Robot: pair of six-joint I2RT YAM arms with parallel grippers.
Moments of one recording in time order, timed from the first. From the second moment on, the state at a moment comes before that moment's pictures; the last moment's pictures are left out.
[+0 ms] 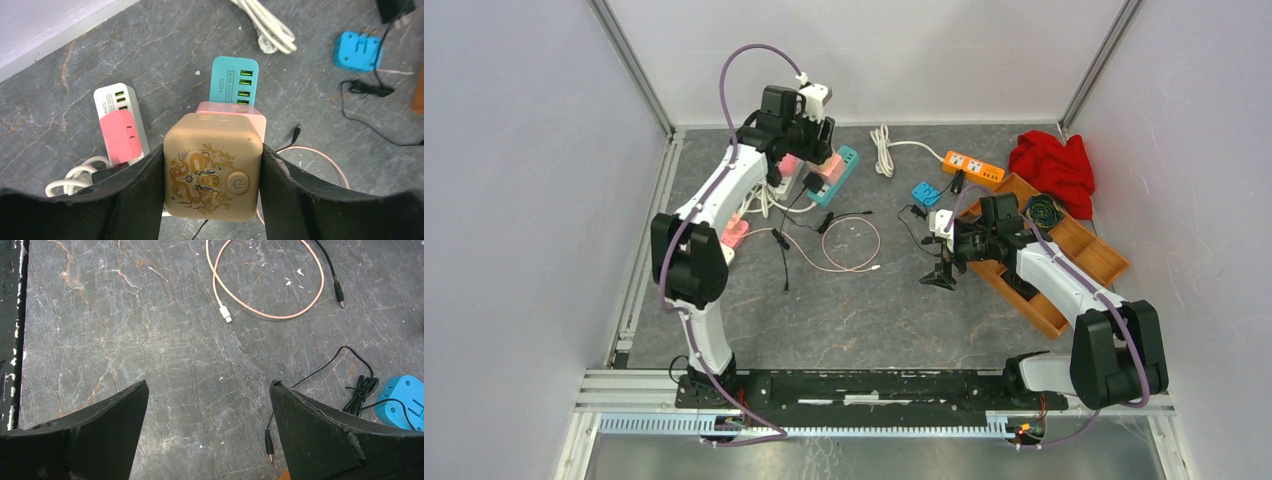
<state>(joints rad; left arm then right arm) -0.33 1.92 1.77 -0.47 0.20 0.14 0.22 1.31 0.77 -0.41 -0.96 -0.97</state>
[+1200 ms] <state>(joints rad) -0.43 1.57 1.23 -0.35 0.41 -0.12 0.32 1.13 0.36 0.35 -1.01 -0.51</state>
